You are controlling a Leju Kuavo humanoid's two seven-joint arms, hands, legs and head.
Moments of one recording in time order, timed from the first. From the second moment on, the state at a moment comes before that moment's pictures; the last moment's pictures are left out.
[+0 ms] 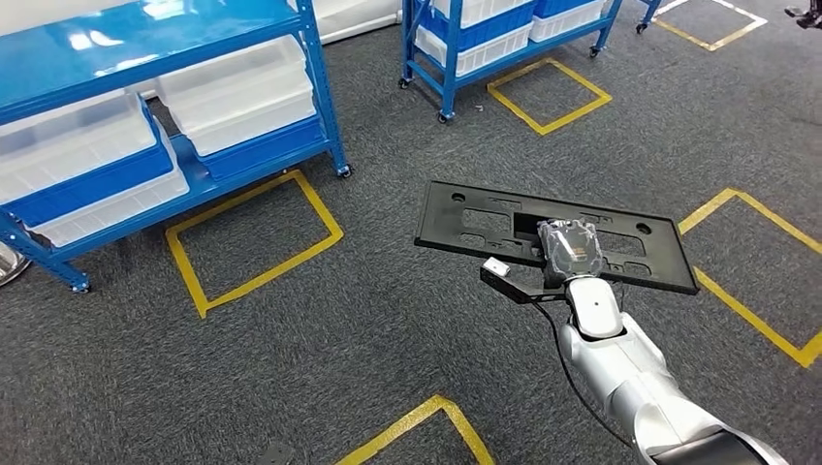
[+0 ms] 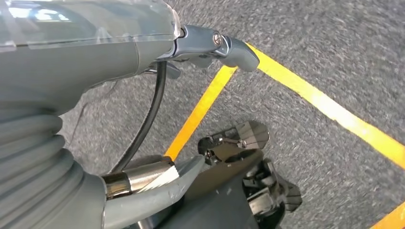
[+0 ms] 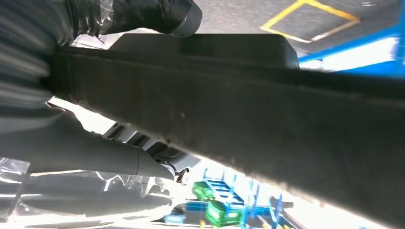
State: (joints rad) left arm -0.05 -0.10 0.03 -0.18 -0.27 0.12 -0.21; right arm -0.79 -0.01 0.54 -0.39 1.42 -0.66 -0.03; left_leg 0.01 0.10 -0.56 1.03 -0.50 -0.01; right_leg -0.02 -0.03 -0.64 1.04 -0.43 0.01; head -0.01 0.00
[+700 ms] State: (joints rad) left arm -0.05 -0.10 0.03 -0.18 -0.27 0.12 -0.21; right arm -0.78 -0.05 0.54 -0.39 1.43 -0.66 -0.01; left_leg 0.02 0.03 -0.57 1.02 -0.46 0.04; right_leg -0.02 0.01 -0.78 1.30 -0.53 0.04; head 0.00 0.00
